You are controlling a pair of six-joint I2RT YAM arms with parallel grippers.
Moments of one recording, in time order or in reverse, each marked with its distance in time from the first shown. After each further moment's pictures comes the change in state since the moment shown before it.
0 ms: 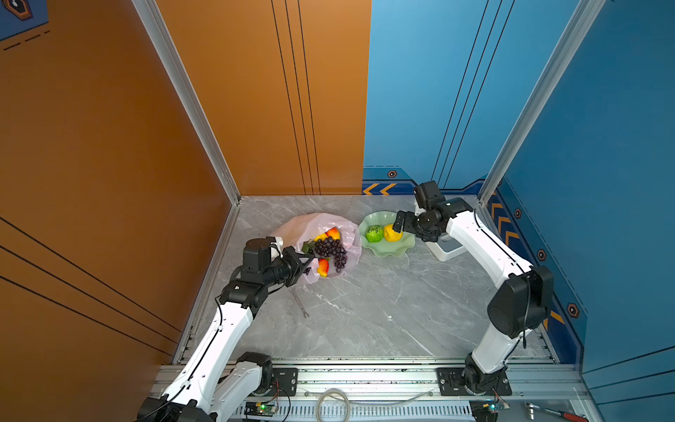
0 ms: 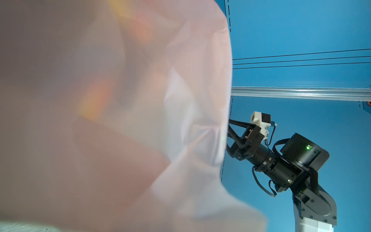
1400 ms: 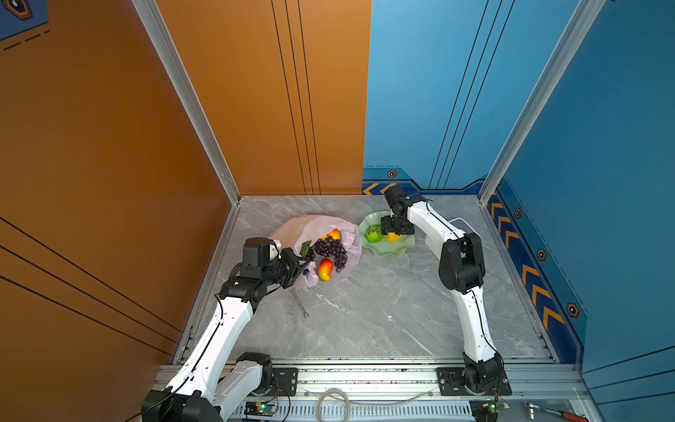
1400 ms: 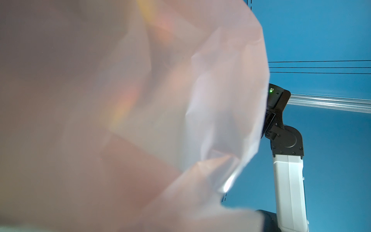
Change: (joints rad) left arm 0.046 0.038 0.020 -0.088 0.008 0.038; right arm 0.019 0.565 0.441 -0.066 0.153 -0.202
